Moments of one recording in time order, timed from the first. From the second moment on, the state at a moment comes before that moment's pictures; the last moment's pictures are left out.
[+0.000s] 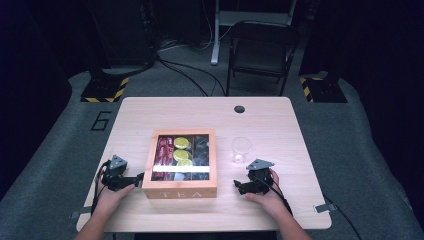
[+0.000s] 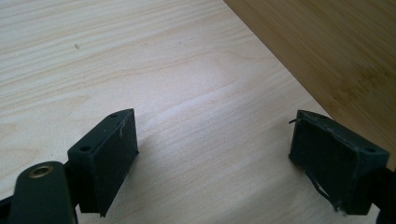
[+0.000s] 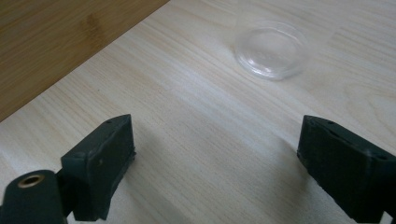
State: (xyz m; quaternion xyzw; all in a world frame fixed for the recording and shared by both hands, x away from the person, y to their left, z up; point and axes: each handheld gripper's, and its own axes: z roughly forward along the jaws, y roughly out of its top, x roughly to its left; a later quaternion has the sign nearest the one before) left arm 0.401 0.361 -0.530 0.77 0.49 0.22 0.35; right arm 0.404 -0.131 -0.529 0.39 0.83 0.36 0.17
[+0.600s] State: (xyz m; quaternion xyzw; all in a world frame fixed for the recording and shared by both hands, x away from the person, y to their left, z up) left arm 0.402 0.361 -0.531 0.77 0.49 0.22 0.35; right arm 0.403 -0.130 -0.529 0.37 0.84 0.37 0.16
